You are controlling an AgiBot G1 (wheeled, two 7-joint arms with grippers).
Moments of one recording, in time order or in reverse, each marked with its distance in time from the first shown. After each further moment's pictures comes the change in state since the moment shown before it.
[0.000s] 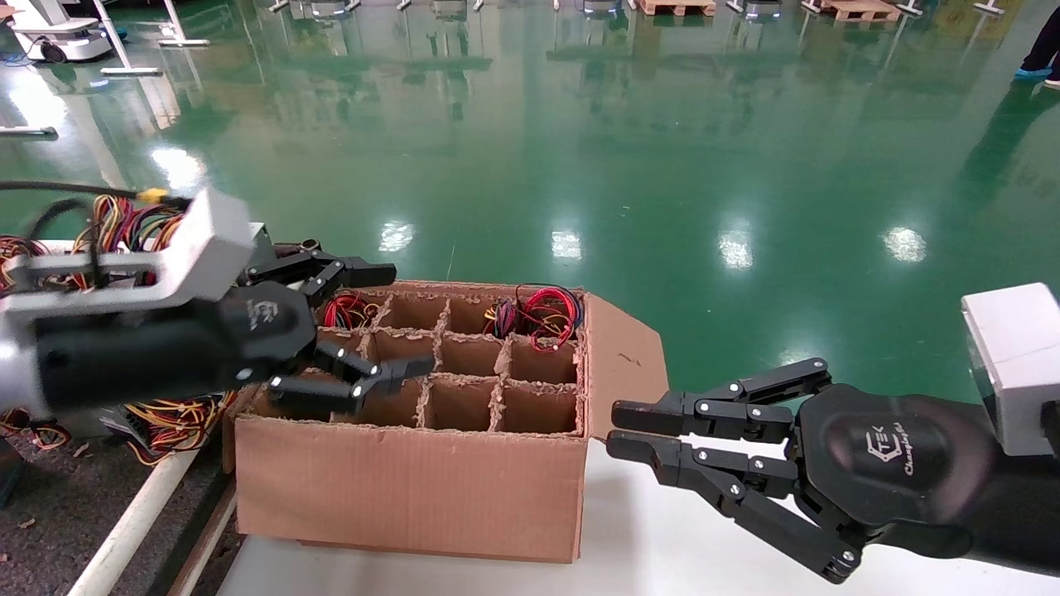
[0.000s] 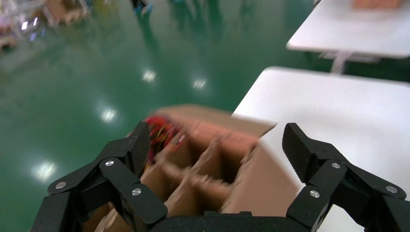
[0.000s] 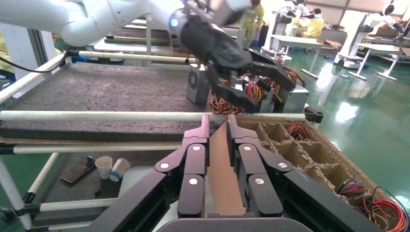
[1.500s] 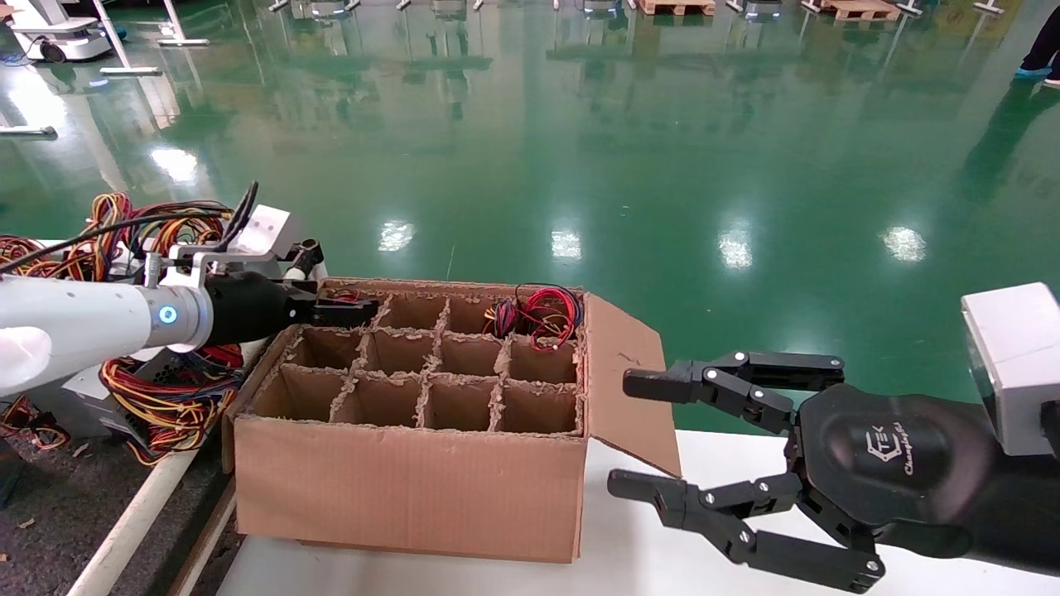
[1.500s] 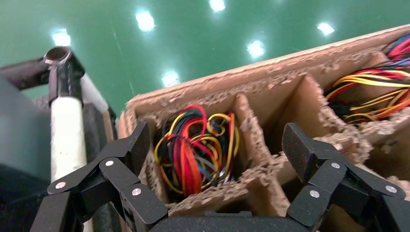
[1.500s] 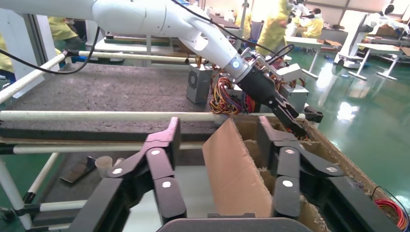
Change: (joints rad) left arm -0.365 0.432 0.150 1.071 0.360 -0.454 0.023; right arm 0.000 0.000 0.000 0.000 0.000 0.000 0.000
